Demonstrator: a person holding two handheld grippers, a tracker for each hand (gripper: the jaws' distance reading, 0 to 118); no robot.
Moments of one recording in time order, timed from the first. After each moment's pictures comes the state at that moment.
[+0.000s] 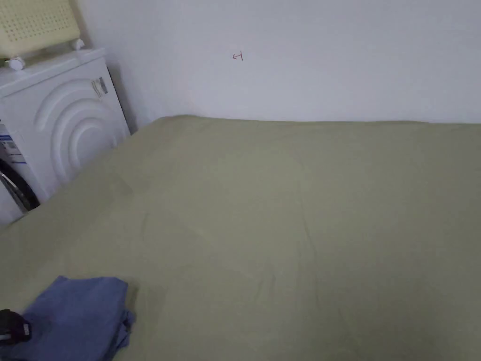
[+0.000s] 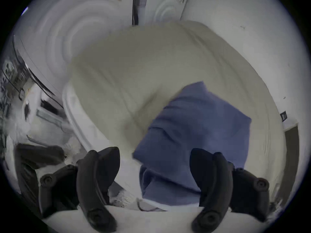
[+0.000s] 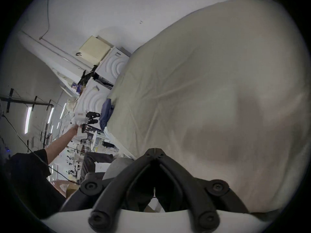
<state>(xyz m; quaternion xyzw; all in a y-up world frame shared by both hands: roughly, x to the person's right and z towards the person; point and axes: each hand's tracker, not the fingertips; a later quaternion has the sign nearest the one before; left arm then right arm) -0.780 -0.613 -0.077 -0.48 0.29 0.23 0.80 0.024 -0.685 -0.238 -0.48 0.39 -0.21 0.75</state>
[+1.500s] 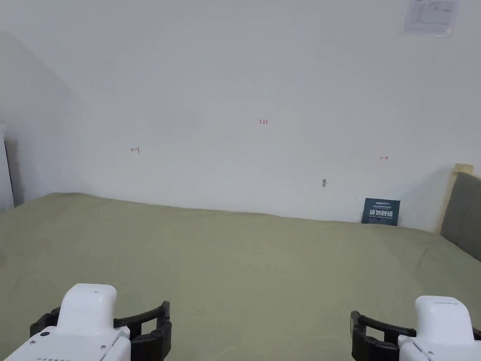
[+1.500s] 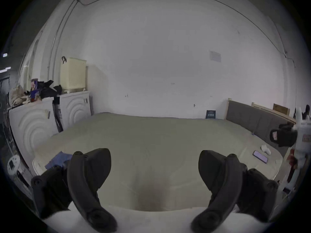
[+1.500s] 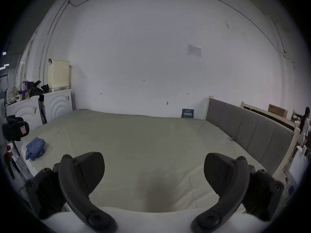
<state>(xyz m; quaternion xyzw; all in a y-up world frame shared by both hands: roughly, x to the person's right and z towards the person) -0.326 -0.532 -0.041 -0.11 0.07 0.03 0.99 0.082 -0.512 -0.149 -0.11 0.05 0.03 0.99</state>
